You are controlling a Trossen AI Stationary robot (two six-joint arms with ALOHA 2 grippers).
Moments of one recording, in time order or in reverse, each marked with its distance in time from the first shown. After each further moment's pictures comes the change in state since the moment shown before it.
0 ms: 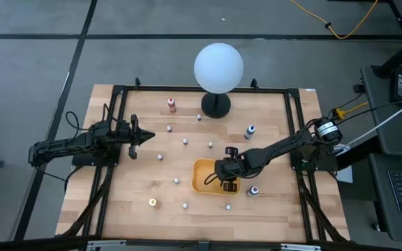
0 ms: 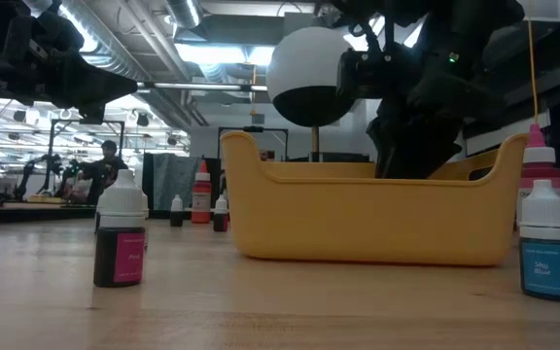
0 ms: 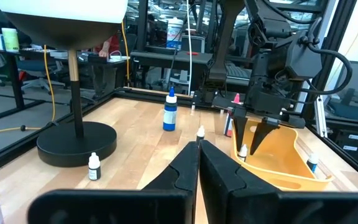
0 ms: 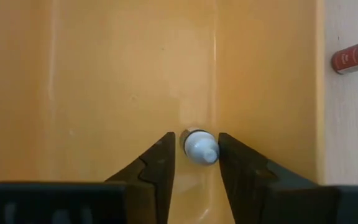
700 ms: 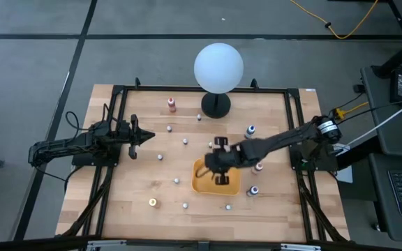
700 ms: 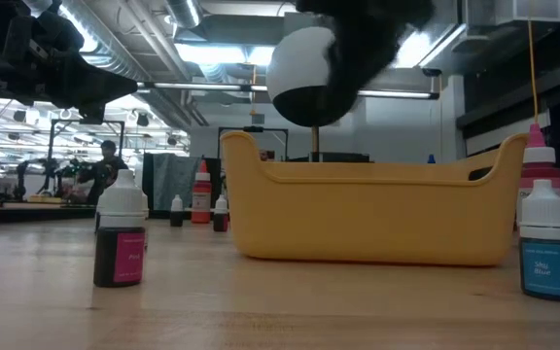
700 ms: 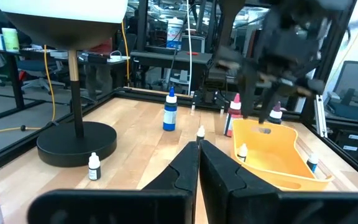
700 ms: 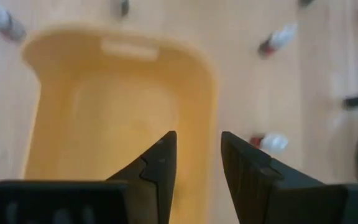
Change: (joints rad) left arm 0.000 0.000 0.000 0.000 0.000 0.000; right arm -0.056 -0.001 0.334 -0.206 0.051 -0.213
